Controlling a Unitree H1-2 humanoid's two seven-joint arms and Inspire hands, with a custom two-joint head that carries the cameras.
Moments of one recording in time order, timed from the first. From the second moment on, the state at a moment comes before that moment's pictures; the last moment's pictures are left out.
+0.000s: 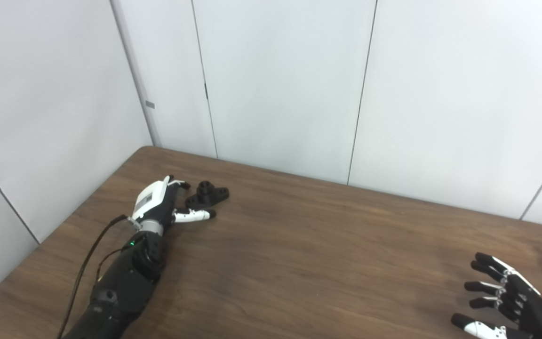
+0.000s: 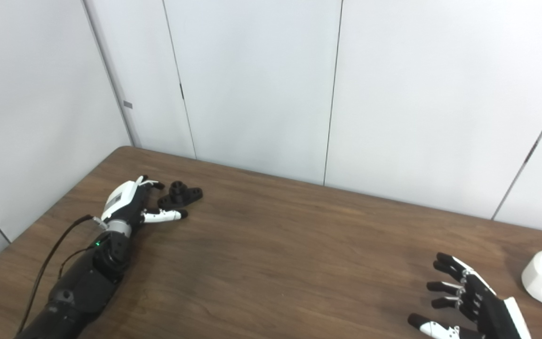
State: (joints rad) left arm -0.39 0.53 -0.02 0.48 0.45 0.25 0.14; right arm -0.08 -0.20 0.00 -0.18 -0.07 0.11 0.15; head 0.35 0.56
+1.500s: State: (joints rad) left arm -0.41 0.49 -0.14 0.56 0.54 0.17 0.37; right arm -0.07 -0.23 -0.01 -0.20 -0.06 0.13 0.16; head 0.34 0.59
